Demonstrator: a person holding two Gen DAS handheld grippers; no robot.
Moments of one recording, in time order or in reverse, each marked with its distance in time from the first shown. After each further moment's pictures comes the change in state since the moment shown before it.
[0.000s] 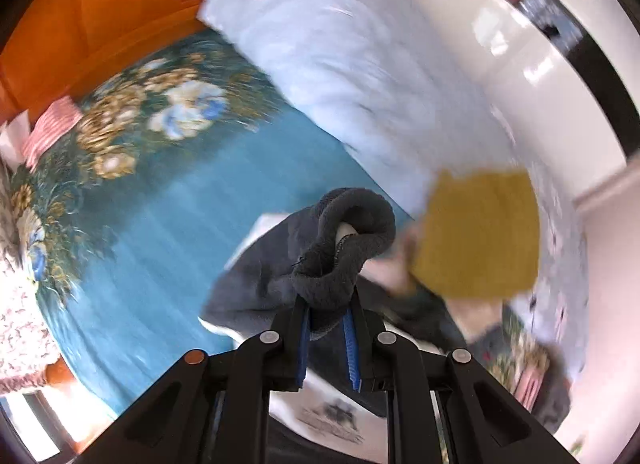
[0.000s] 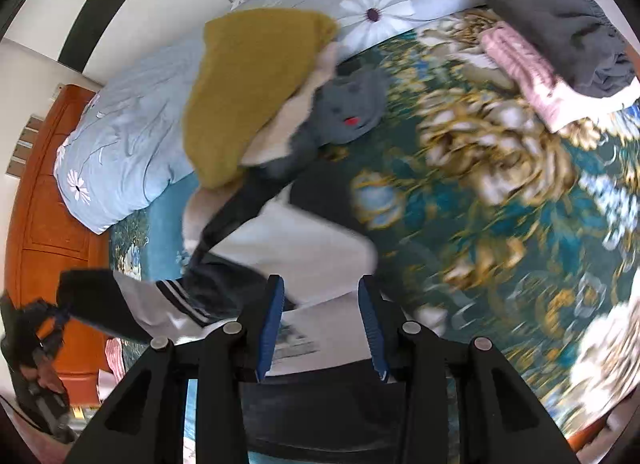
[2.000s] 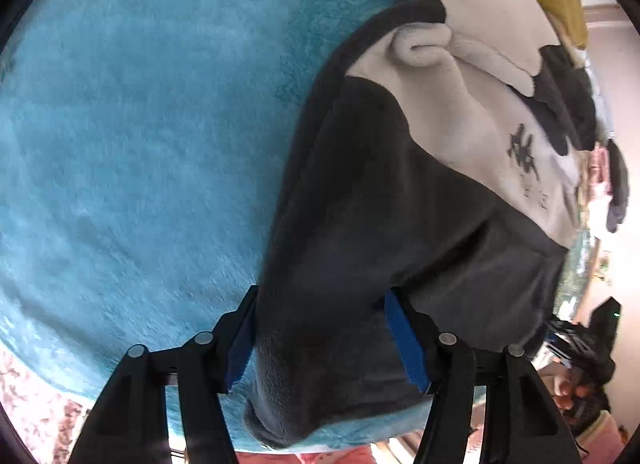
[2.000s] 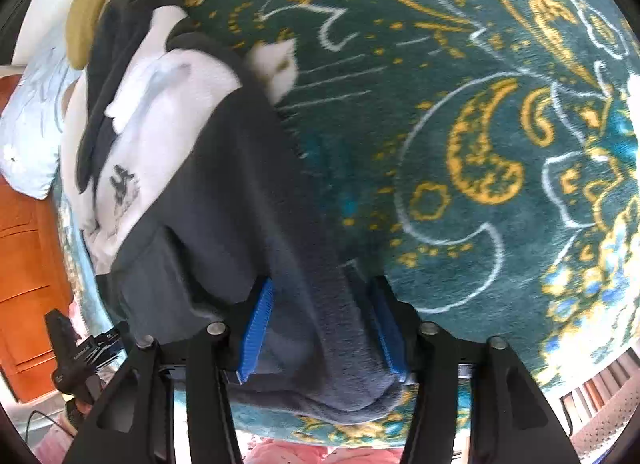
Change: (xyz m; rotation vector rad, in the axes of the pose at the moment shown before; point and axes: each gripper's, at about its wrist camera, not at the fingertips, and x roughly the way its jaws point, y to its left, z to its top) left arm 0.165 0.202 -0.217 0.277 0.630 -0.125; right arm 0.116 -0.101 -0.182 0.222 0.305 -0.083
